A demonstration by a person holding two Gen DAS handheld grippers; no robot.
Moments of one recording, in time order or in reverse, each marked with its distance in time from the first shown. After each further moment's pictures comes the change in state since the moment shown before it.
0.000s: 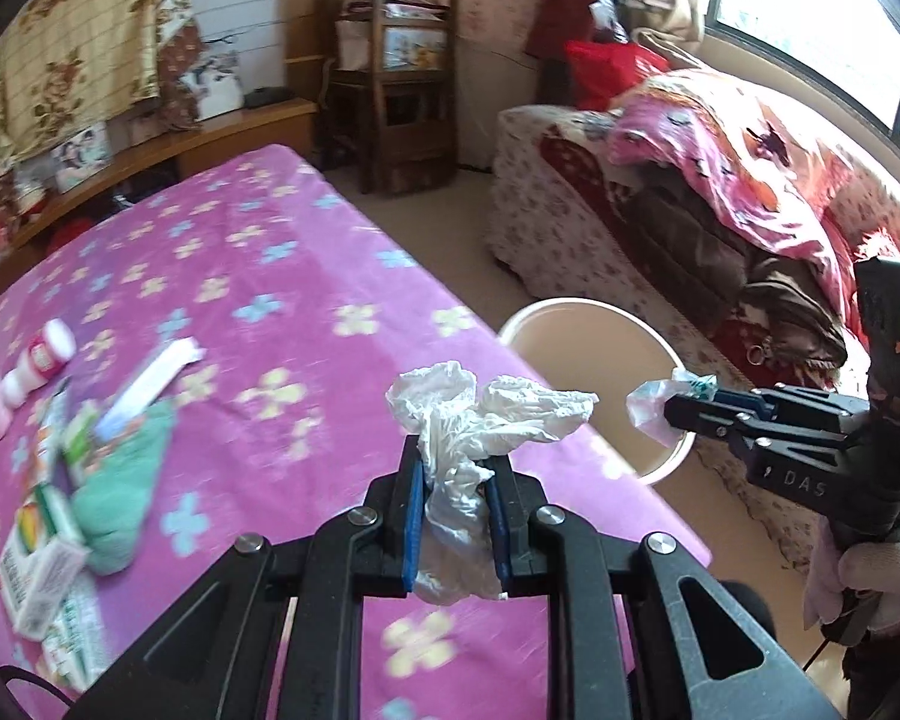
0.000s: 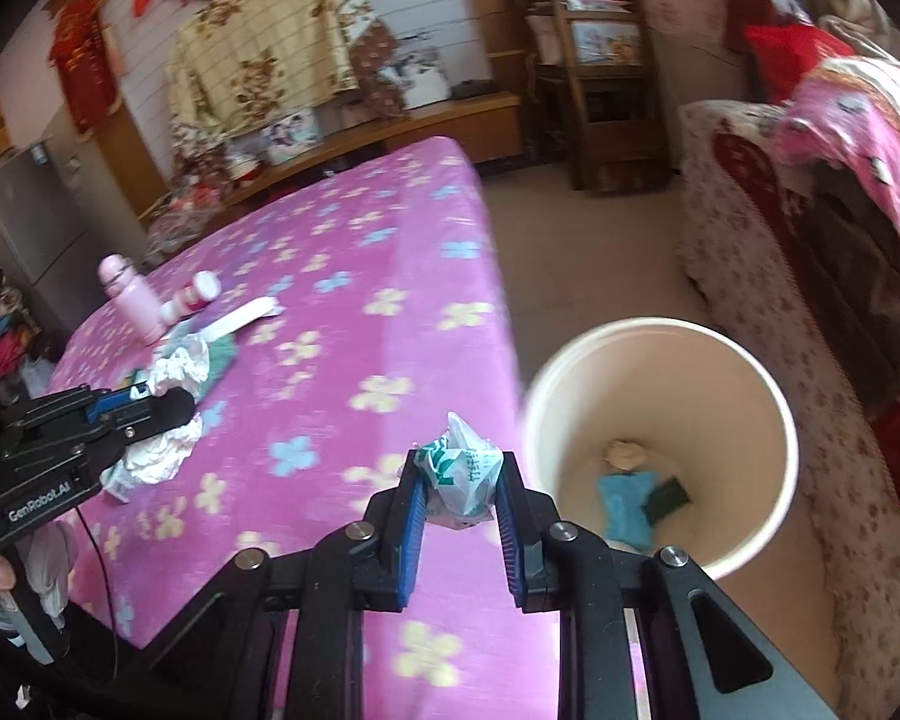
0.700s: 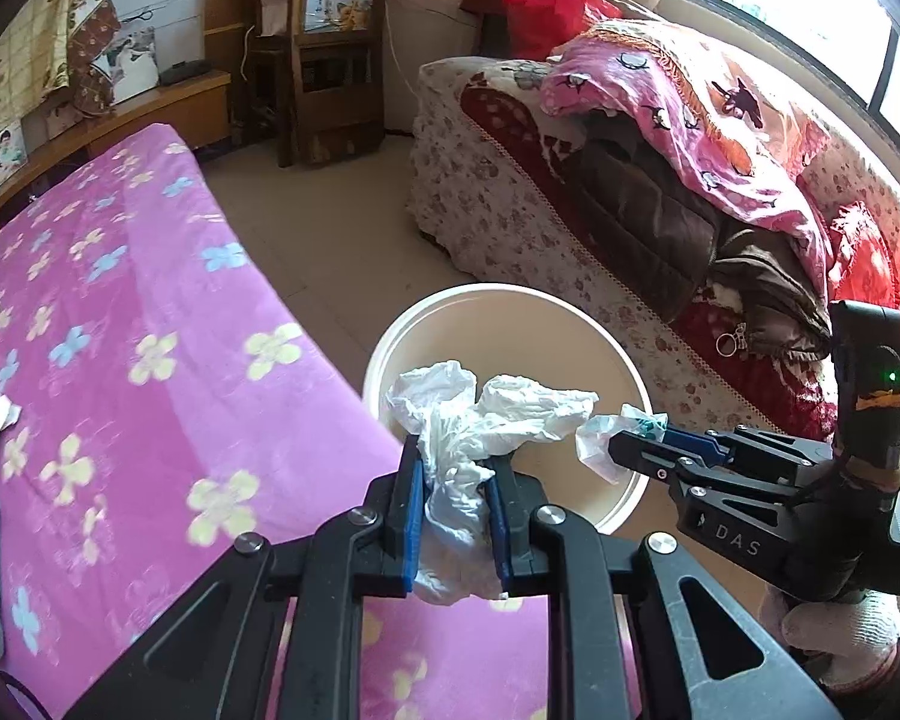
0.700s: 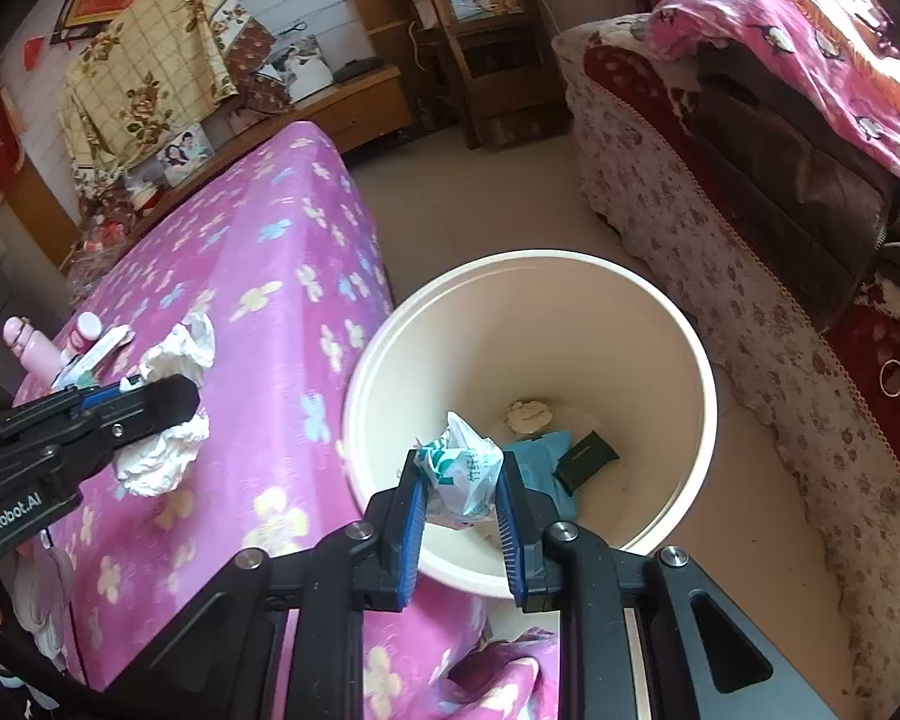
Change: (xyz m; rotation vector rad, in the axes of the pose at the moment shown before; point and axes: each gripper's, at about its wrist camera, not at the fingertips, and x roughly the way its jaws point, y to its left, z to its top) left arm 0.107 -0.069 0.038 0.037 0.084 -0.128; right arm 0.047 -0.106 -0.011 0.175 0.054 -0.115
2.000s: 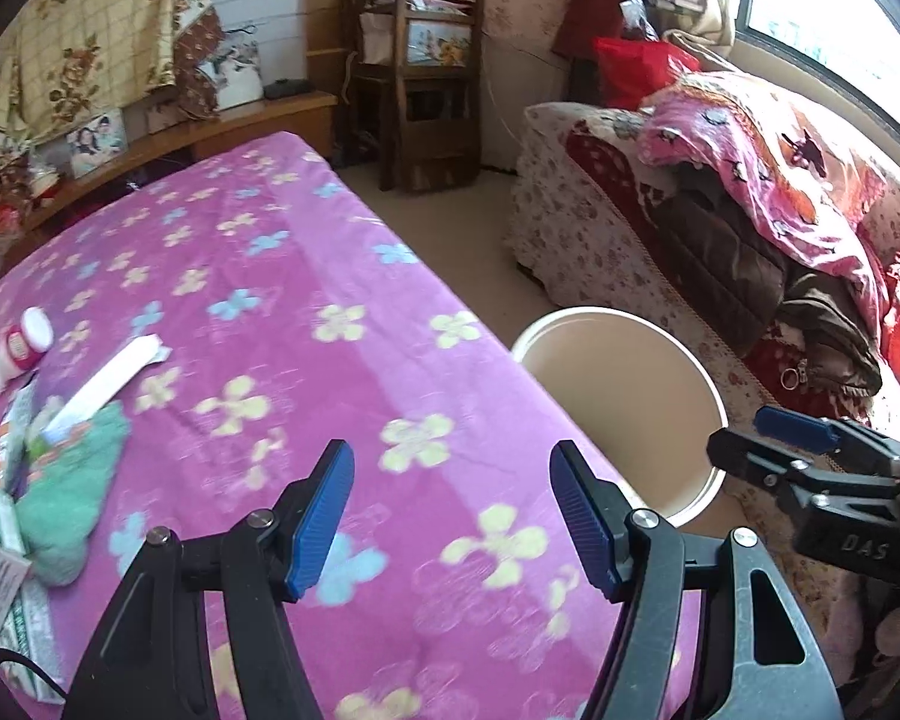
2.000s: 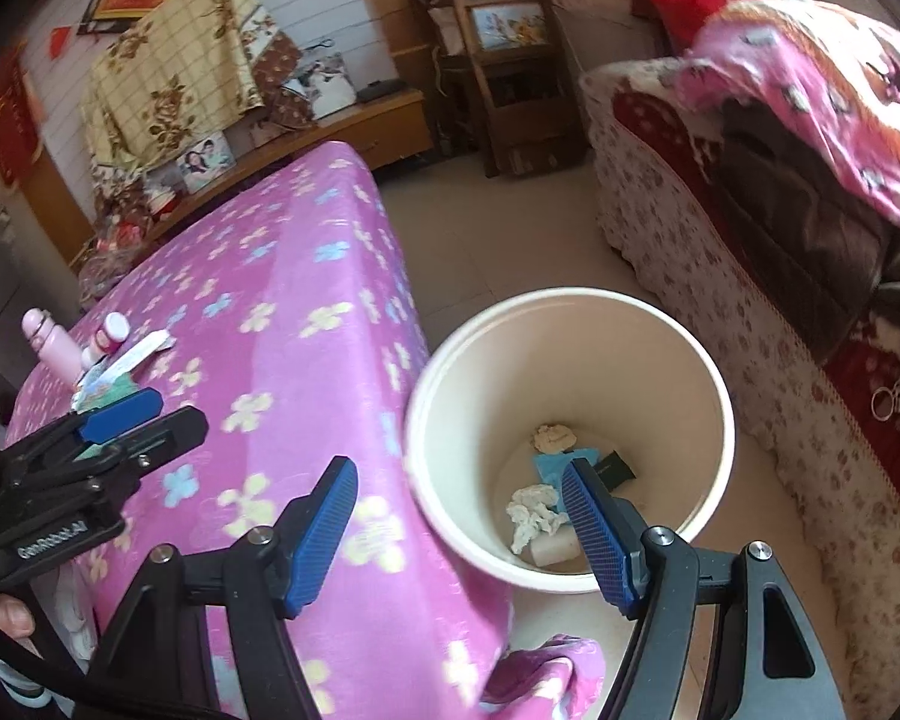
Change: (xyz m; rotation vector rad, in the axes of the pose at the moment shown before) left arm -0.069 0.059 -0.044 -0.103 -0.107 0.190; right arm -0.043 0.067 -0.005 -0.063 -0.076 0.009
